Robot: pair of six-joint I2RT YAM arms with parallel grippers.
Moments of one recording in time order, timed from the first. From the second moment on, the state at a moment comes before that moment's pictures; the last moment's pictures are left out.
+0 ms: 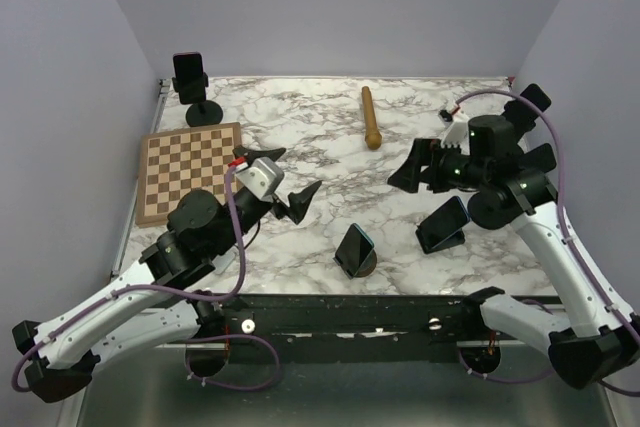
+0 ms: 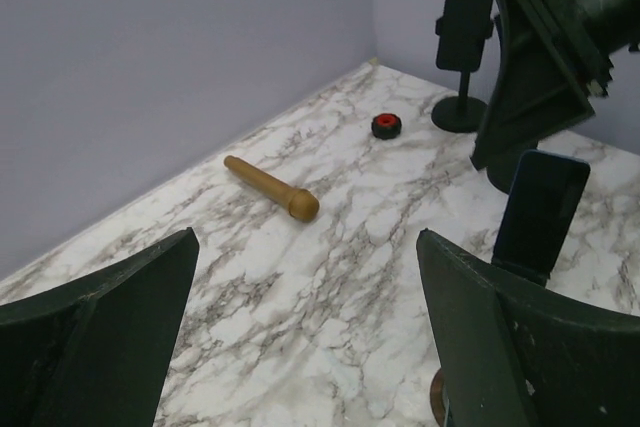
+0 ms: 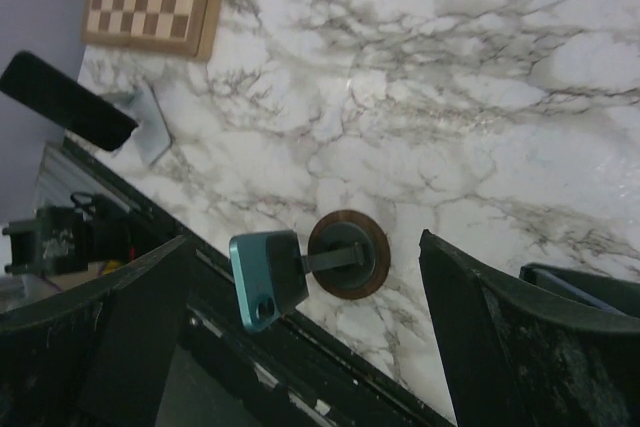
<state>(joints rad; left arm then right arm) -0.96 0.72 0.86 -0.03 -0.16 0.13 0.32 1.03 1.16 -0.71 -0.38 0.36</state>
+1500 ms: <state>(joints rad) -0.96 0.62 0.74 0.14 -0.41 0.18 0.92 1.09 0.89 -0.60 -0.09 0.57</state>
